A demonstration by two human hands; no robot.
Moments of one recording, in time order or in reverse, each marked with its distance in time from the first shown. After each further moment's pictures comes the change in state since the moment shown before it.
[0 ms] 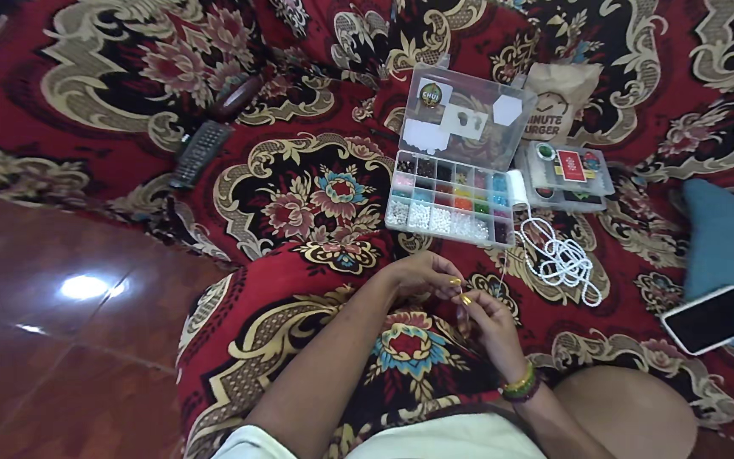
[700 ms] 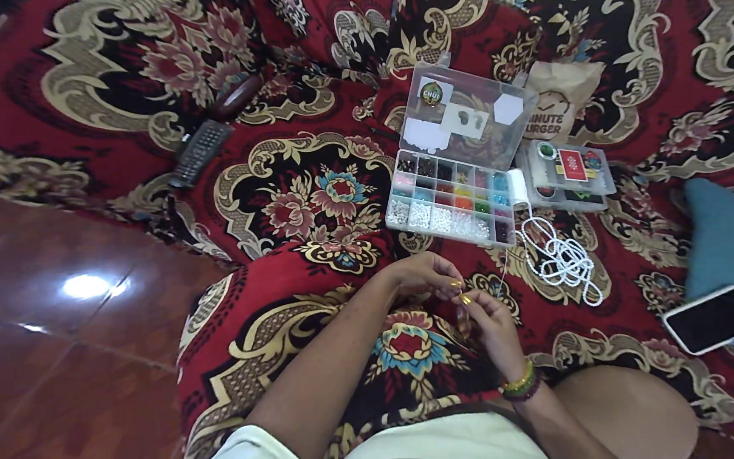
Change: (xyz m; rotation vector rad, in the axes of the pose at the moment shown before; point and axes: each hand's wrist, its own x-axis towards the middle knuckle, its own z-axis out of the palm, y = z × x) left_hand 0.001 -0.001 -0.002 0.039 -0.024 0.002; right_hand 0.001 0.000 0.000 0.005 -0.004 0.029
